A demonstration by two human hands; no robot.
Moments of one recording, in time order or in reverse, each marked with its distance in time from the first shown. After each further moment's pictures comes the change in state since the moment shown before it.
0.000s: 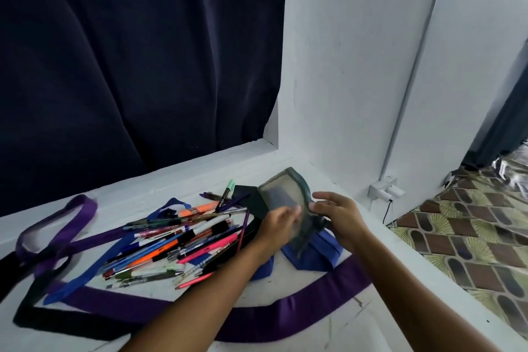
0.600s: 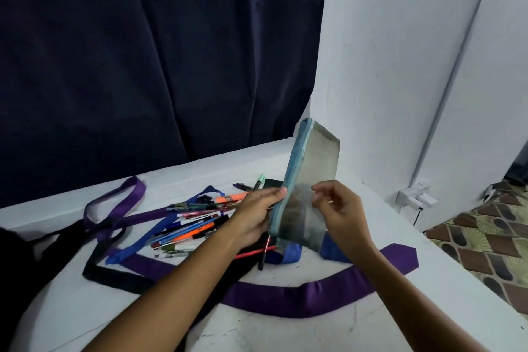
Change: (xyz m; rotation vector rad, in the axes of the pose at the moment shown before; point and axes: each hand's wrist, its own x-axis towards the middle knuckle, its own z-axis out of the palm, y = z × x) left_hand -0.069 0.037 -0.084 -0.446 0.019 -0.051; right_hand -0.065 -0.010 0.059 -0.305 -0.062 -0.634
